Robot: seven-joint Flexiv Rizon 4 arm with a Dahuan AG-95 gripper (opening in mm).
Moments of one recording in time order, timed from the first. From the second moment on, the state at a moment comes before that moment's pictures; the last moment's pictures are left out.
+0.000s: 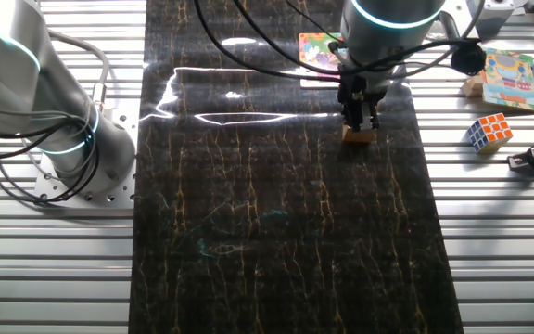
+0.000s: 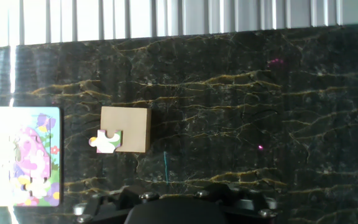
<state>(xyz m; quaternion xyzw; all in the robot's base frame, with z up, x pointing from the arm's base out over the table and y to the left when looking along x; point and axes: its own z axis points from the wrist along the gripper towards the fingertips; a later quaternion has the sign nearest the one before) 0.500 0.000 0.170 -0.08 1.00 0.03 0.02</state>
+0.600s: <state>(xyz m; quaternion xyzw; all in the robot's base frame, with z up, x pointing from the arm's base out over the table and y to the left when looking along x) 0.500 0.001 0.170 -0.18 0.98 0.02 0.01</state>
